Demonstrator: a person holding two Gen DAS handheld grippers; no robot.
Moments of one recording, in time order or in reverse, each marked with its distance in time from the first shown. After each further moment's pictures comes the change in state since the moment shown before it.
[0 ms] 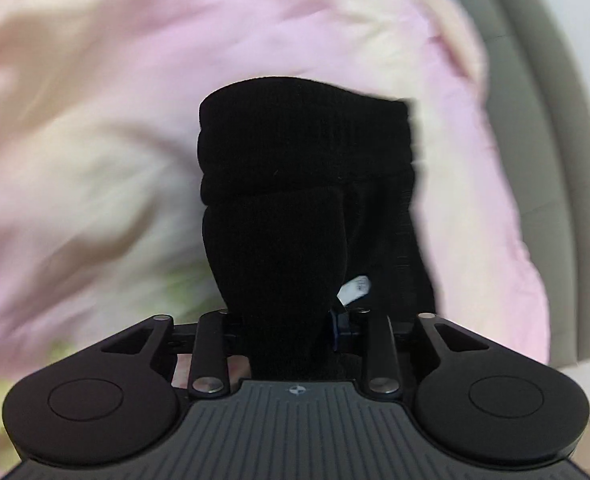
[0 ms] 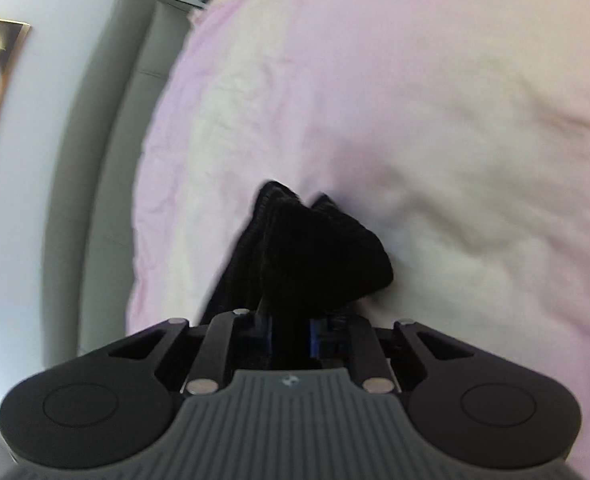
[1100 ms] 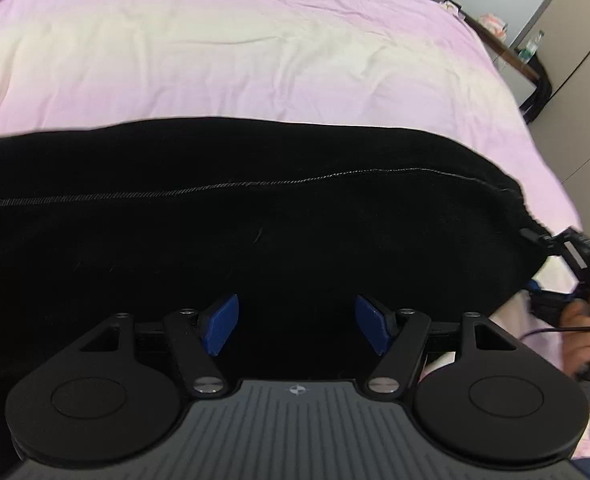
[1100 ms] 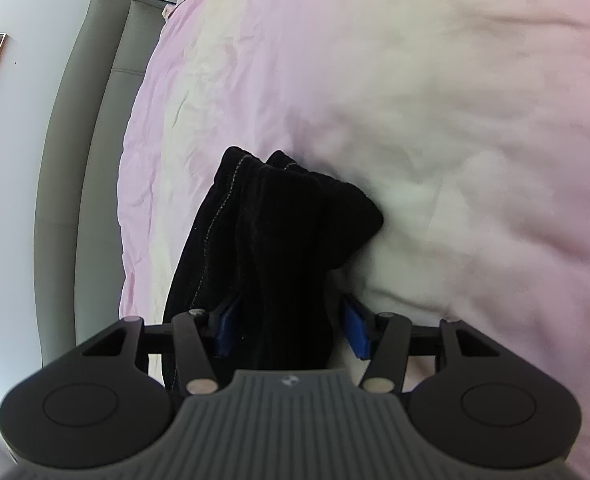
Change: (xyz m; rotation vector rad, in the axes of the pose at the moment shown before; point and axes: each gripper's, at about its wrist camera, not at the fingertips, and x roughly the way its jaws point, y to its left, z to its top) left arm 0.111 -0.265 -0.378 1.181 0.242 -0.046; right arm 0.005 -0.021 -0.020 0.045 -0.003 0.038
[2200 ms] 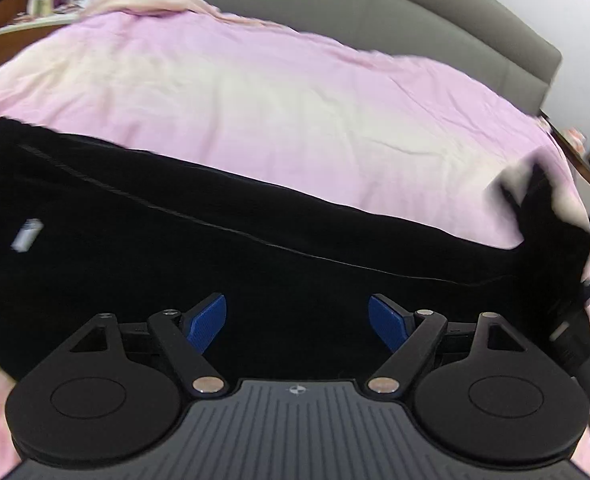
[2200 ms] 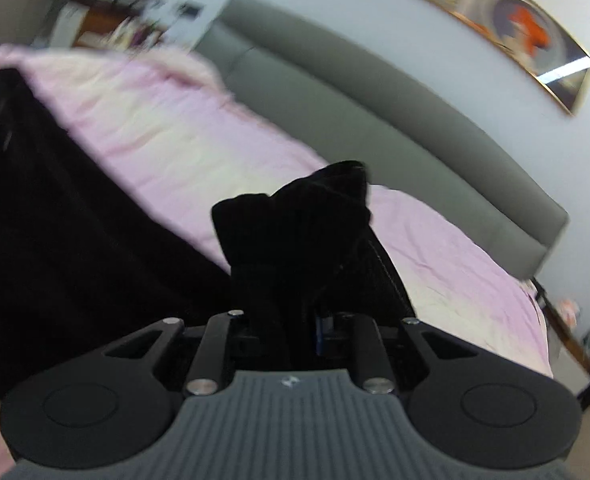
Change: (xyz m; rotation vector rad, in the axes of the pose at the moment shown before) left arm -0.135 0.202 -0.061 -0.253 -0.245 0.170; right arm 0.040 0.195 -0.340 -2.010 -0.148 -0.042
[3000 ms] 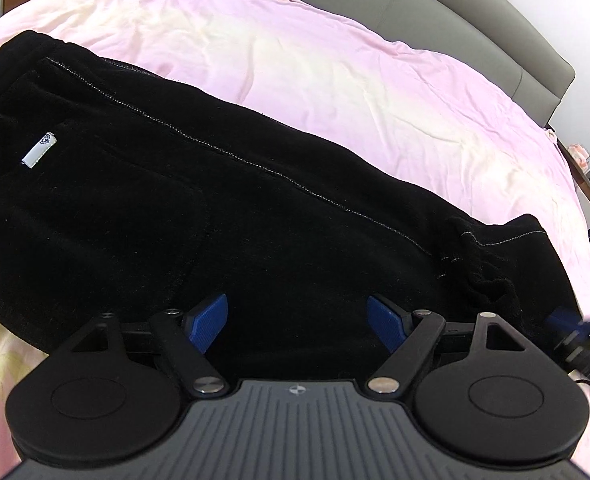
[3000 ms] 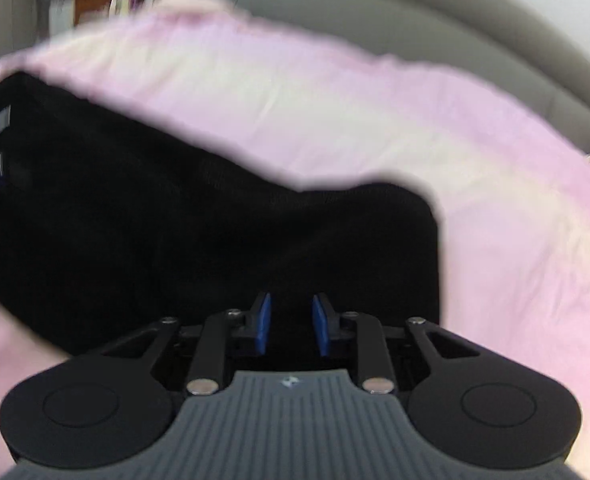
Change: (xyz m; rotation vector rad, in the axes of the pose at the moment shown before) left arm 0.018 0.019 -0.030 -0.078 0.056 -0.044; right arm 0.031 -0.040 -0.030 0.270 0.290 0.244
